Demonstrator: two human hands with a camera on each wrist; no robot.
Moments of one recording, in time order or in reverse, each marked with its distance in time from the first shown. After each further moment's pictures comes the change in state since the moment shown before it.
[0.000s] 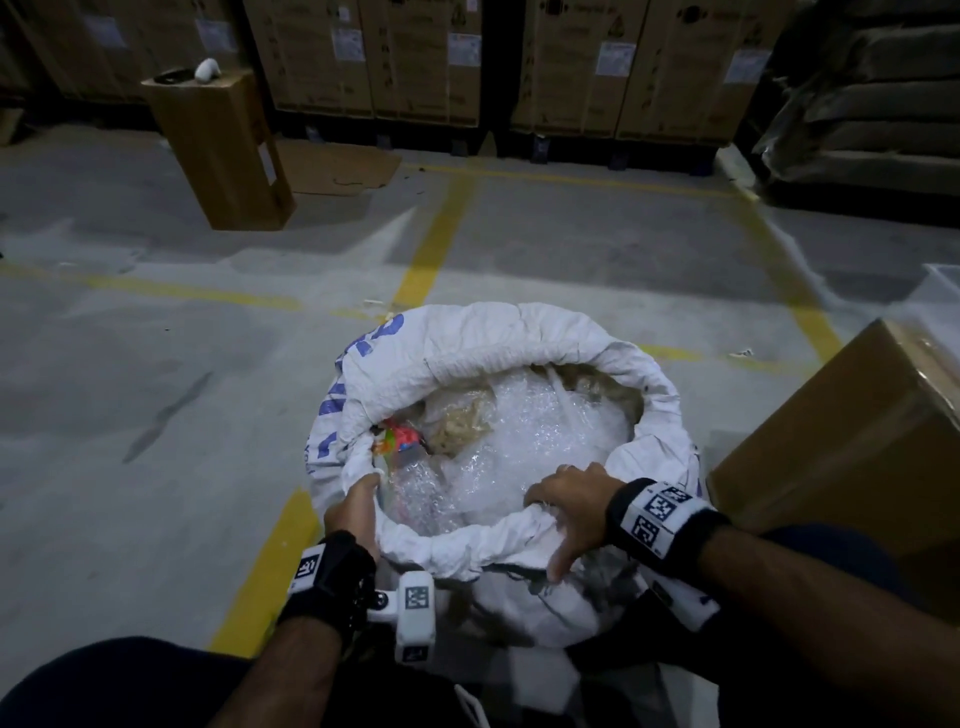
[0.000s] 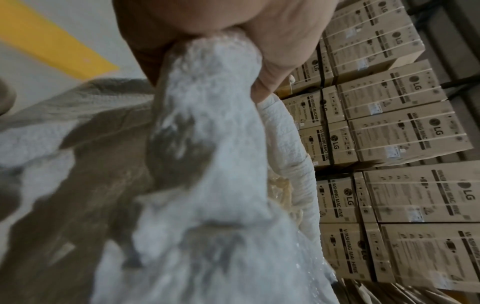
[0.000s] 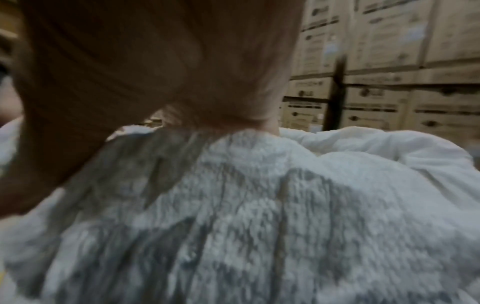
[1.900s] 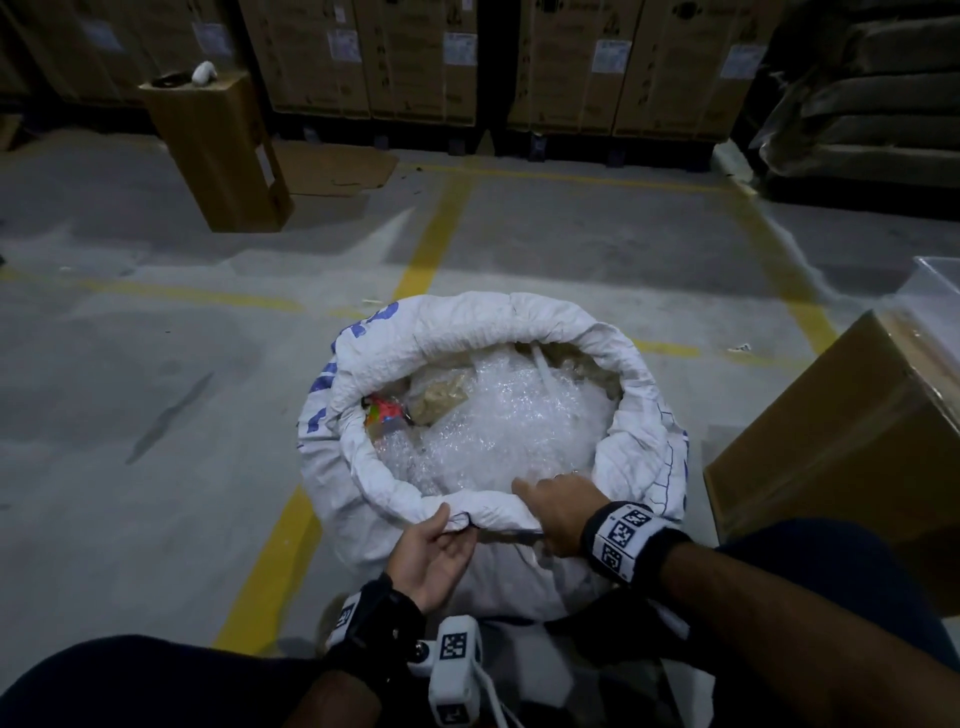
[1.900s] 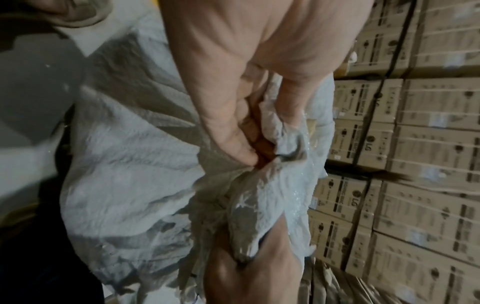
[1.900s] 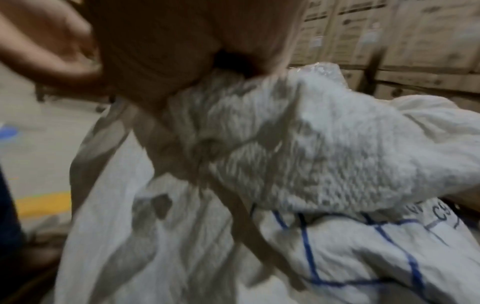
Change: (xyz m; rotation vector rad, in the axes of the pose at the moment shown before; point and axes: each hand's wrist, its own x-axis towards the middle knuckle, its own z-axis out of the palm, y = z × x) left_hand -0.069 -0.048 0.036 -0.492 -0.410 -0.350; right_hand 0.008 -0.014 0.028 -0.108 0.217 0.054
